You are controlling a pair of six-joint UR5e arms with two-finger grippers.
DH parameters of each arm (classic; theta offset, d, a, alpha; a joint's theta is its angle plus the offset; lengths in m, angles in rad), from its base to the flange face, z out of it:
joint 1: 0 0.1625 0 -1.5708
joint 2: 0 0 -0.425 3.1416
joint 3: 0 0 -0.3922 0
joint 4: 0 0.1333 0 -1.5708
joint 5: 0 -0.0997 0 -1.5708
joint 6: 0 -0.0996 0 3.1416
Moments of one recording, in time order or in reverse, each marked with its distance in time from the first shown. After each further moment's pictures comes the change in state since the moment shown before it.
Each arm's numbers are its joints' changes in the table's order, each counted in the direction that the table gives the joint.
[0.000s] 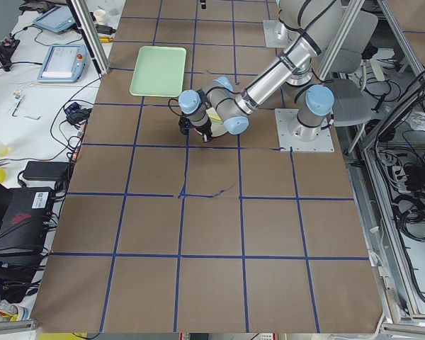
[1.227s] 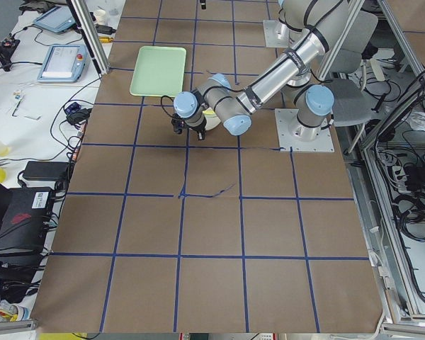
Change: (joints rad) left arm 0.079 -0.035 0.161 -0.218 0.170 -0.056; right arm 0.000 -0.003 0.001 -0.001 0.009 0.003
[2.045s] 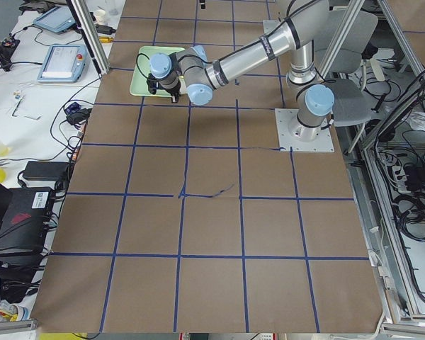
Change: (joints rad) left arm -0.332 0.152 0.222 0.102 0.223 0.242; right arm -0.006 -0.003 0.000 -0.005 0.004 0.015
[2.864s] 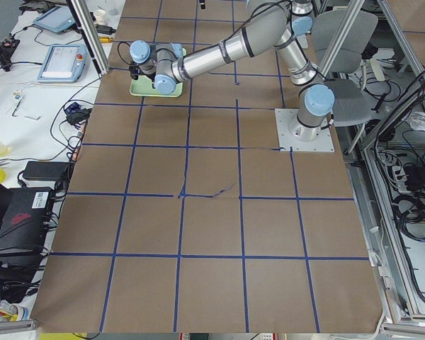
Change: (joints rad) left arm -0.195 0.281 0.294 0.085 0.001 0.237; right arm 0.000 0.000 0.002 -0.003 0.001 0.001
